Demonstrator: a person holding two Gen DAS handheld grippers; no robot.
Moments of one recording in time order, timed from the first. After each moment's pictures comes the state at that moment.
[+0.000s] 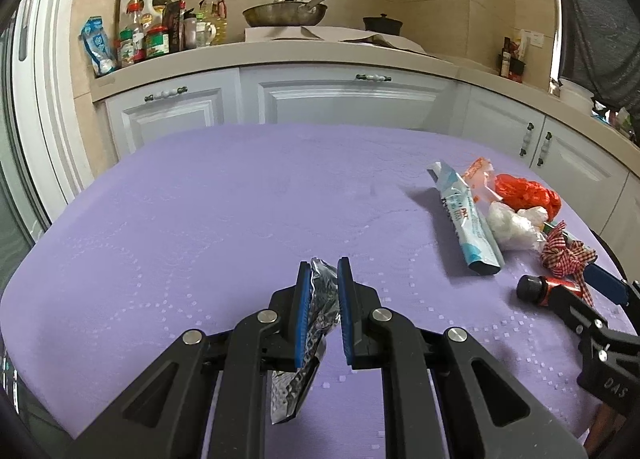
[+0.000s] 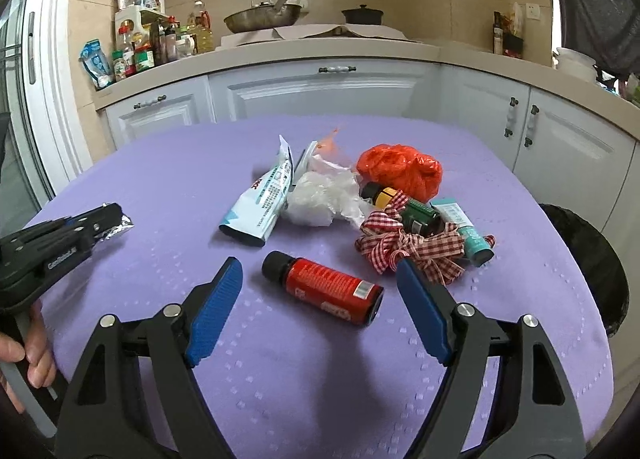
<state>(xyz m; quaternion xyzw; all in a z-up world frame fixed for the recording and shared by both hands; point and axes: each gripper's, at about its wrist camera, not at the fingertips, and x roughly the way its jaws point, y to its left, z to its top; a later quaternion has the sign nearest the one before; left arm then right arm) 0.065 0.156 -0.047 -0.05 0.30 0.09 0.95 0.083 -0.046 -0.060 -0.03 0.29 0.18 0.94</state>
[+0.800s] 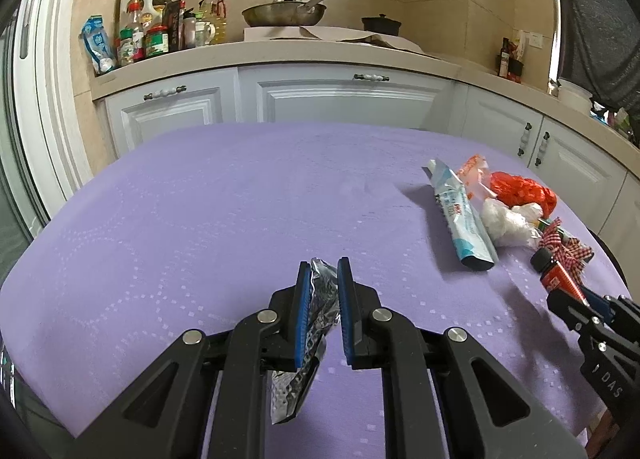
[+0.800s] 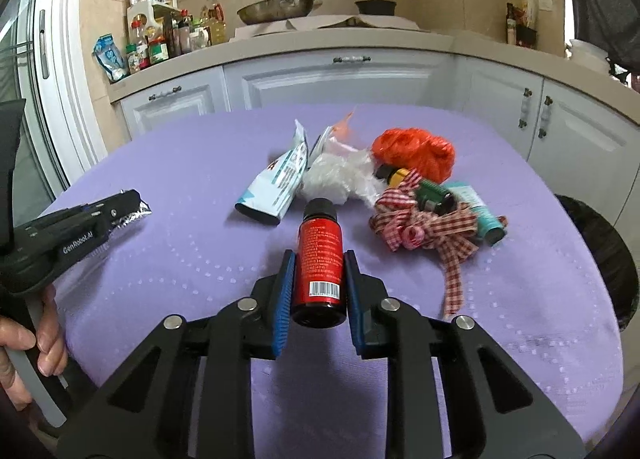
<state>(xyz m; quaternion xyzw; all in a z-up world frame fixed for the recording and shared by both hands) 0.062 0.148 -0.046 -0.05 0.30 0.09 0.95 0.071 -0.051 -0.066 -0.03 0.30 0.21 0.93</state>
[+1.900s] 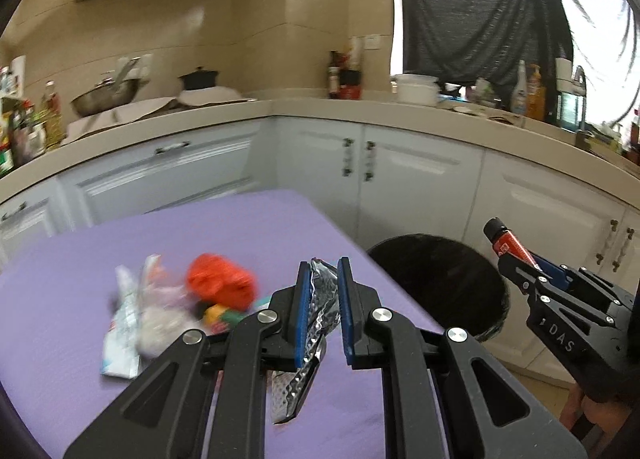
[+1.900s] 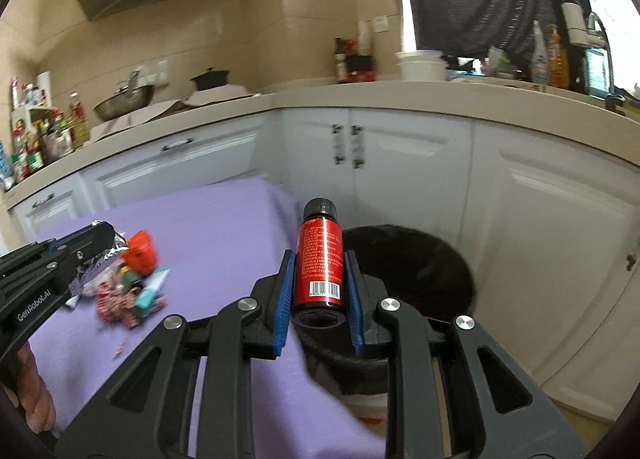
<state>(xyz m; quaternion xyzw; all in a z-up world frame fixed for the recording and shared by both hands) 0.116 -0.097 0.008 0.03 0.22 -0.14 0.96 0.089 -0.289 -0.022 0.05 0.21 -0.01 0.98</state>
